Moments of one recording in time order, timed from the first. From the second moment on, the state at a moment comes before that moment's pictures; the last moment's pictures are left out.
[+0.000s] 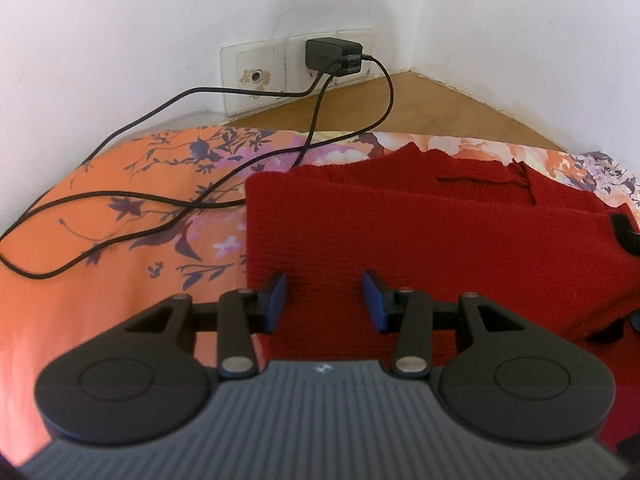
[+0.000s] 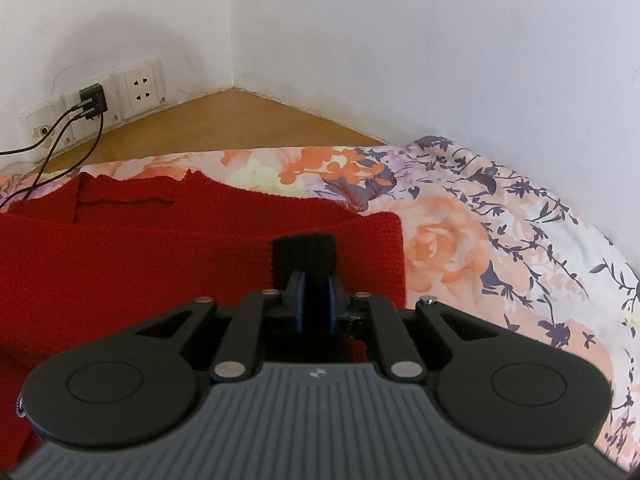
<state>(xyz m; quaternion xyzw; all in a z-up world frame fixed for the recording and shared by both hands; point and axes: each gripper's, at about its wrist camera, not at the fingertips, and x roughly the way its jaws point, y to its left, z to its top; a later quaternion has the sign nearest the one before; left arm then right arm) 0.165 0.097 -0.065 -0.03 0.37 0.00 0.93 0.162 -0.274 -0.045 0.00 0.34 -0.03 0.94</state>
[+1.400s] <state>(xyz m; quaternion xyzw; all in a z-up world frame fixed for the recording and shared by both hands) -0.030 0.124 -0.037 -0.04 0.40 0.04 0.92 -0.080 -0.297 -0.015 0.14 0.37 -0.04 0.92</state>
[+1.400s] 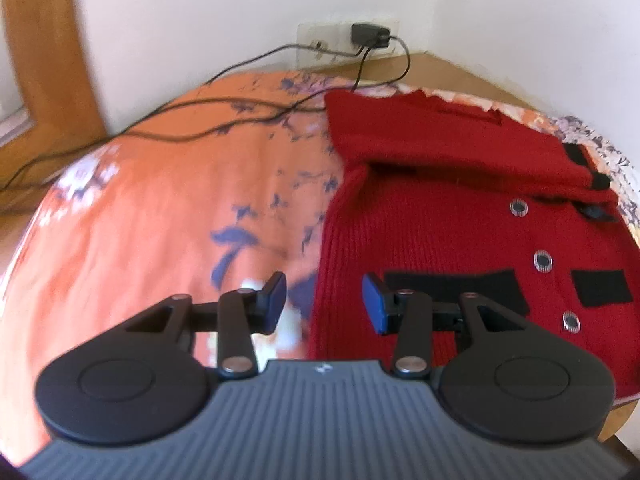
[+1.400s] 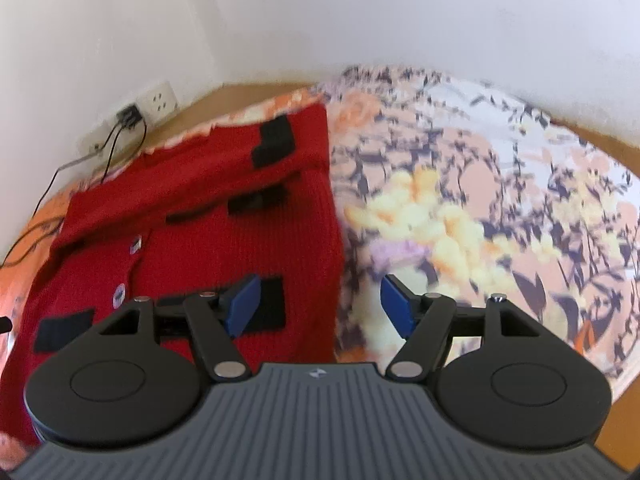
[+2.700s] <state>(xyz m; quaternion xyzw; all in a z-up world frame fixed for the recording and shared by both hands) -0.090 0.106 -0.061 -0.11 0.42 0.04 0.90 -0.119 -0.309 -0.038 0.14 0.40 0.05 0.90</state>
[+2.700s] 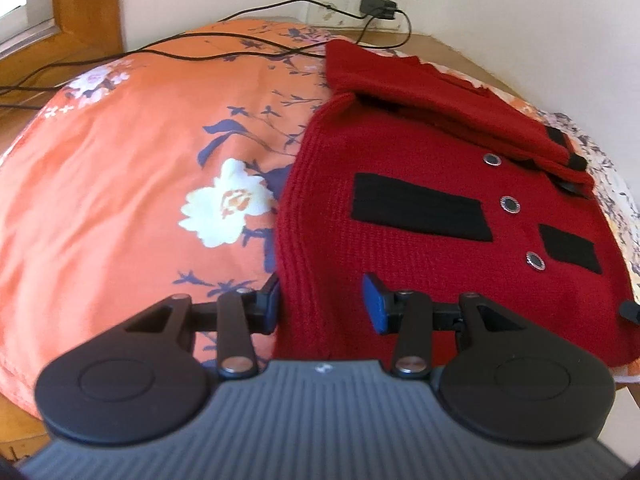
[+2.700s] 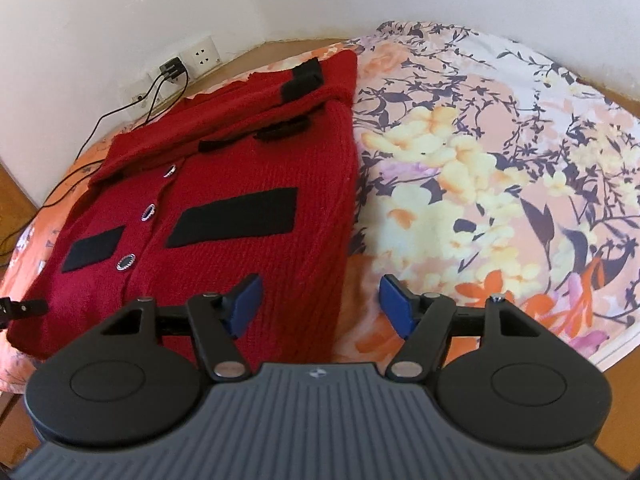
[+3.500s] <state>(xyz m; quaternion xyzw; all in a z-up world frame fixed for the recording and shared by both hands) -0.082 0.100 -0.066 -0.09 0.41 0.01 0.91 -0.123 -0.325 -0.054 0.25 0.40 0.06 0.88</state>
